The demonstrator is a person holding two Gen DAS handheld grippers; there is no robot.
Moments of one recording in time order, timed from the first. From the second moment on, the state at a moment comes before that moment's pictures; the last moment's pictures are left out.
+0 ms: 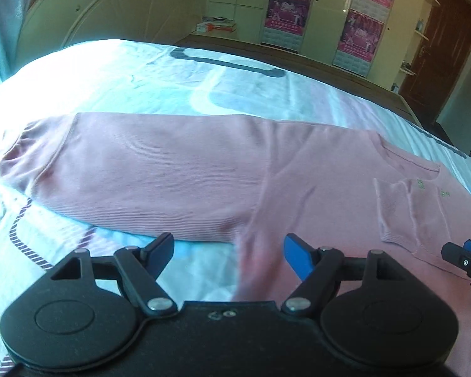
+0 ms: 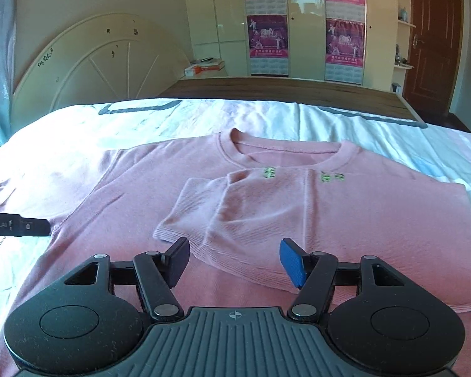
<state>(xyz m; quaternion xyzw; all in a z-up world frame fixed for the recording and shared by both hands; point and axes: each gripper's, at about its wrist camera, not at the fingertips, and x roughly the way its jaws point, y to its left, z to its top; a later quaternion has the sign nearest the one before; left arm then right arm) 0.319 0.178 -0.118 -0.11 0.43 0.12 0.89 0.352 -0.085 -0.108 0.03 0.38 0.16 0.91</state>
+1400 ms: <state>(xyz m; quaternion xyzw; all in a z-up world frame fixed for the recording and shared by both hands) 0.346 0.302 -0.066 -0.19 0.26 0.09 0.94 0.387 -0.046 -0.125 0.05 0.40 0.08 0.91</state>
